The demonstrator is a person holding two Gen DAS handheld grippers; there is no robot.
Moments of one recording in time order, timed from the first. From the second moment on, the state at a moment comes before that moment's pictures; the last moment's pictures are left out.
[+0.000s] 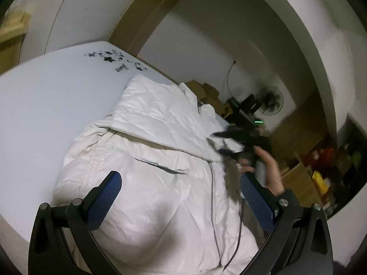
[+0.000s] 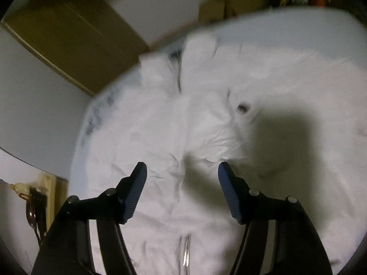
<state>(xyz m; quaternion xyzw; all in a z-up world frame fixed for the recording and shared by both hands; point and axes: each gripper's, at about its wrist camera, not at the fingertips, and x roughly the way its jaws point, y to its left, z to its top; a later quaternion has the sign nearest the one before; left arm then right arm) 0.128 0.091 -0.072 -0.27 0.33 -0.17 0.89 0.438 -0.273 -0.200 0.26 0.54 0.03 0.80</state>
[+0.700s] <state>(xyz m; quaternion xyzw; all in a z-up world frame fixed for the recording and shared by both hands) 0.347 -0.313 -0.109 0.00 0.47 -0.29 0.84 0.125 -0.649 -0.191 0.54 0.29 -0.23 0.76</state>
